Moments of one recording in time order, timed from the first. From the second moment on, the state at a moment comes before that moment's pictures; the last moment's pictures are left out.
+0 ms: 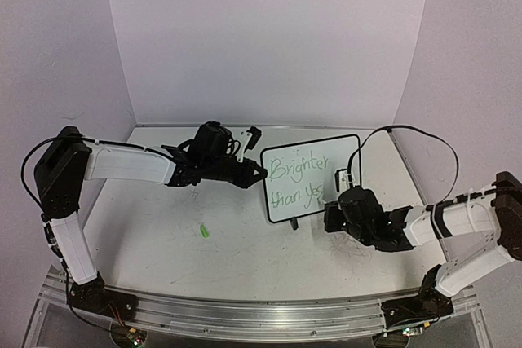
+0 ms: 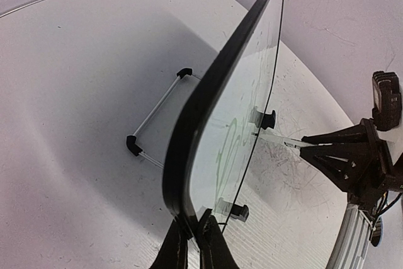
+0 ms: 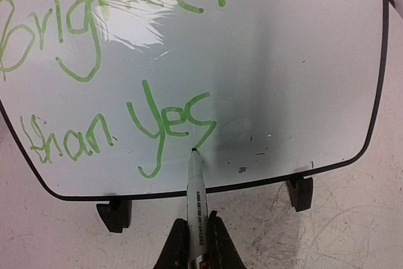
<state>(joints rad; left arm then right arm) -0.82 1.82 1.20 0.10 0.25 -0.31 0.91 1.39 0.51 0.23 0.51 0.52</state>
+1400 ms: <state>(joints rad) -0.82 1.81 1.20 0.10 0.25 -0.31 0.84 1.34 0.55 0.22 0.54 0.46</state>
